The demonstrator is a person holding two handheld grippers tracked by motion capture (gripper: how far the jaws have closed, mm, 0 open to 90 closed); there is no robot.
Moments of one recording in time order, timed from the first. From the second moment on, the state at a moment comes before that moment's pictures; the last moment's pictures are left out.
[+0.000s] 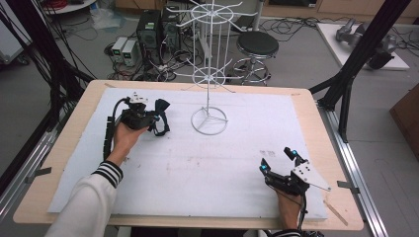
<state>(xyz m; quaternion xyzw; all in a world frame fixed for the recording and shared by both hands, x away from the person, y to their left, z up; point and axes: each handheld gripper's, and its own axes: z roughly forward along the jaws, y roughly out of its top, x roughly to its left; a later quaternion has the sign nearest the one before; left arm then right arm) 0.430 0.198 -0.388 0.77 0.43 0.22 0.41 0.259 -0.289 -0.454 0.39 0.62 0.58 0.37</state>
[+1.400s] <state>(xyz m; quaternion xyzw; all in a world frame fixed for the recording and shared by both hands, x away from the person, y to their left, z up) 0.392 0.185 -0.295 0.69 0.34 0.27 0.58 0.259 -0.289 -0.454 0.39 0.62 0.58 0.37</state>
